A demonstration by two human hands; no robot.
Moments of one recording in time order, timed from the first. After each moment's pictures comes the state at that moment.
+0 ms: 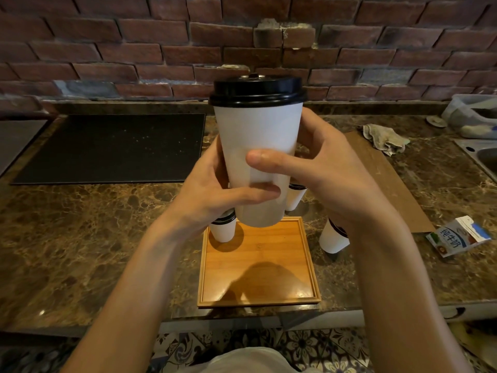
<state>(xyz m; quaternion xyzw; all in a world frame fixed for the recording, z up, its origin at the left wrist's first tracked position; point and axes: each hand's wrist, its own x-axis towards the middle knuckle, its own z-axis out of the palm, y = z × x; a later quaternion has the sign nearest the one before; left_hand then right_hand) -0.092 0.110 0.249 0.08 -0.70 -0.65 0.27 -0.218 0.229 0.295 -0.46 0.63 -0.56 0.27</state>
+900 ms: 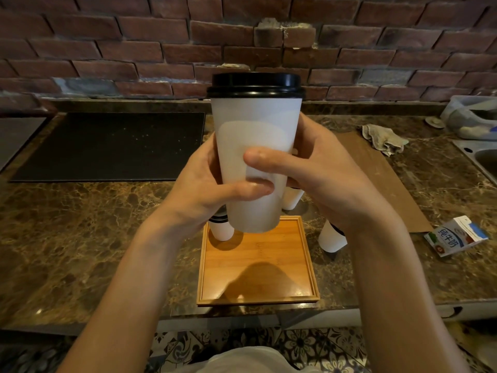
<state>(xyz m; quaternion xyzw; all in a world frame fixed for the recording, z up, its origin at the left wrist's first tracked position) -0.085 0.107 0.253 0.09 -0.69 -0.68 0.26 -0.215 0.226 0.294 -0.46 0.61 -0.56 0.33</state>
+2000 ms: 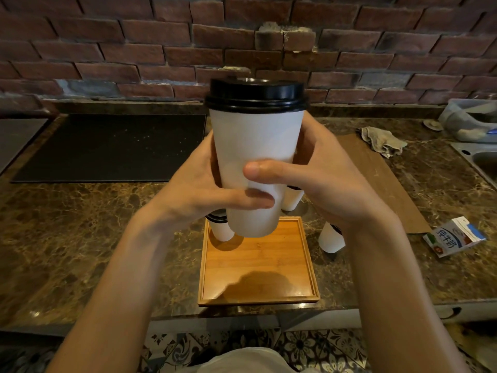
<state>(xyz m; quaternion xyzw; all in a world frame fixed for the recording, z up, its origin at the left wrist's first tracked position) -0.078 0.099 0.263 0.02 -0.75 -0.63 0.22 -0.212 0.227 0.293 -0.50 0.57 -0.57 0.31</state>
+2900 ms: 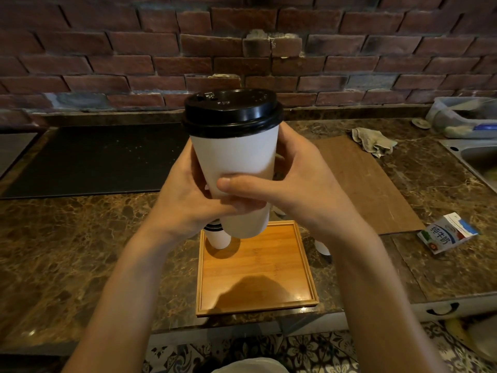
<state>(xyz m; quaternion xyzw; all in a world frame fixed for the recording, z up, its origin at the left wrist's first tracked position) -0.076 0.105 0.257 0.08 -0.76 -0.57 0.32 -0.197 0.228 0.295 -0.50 0.61 -0.56 0.26</state>
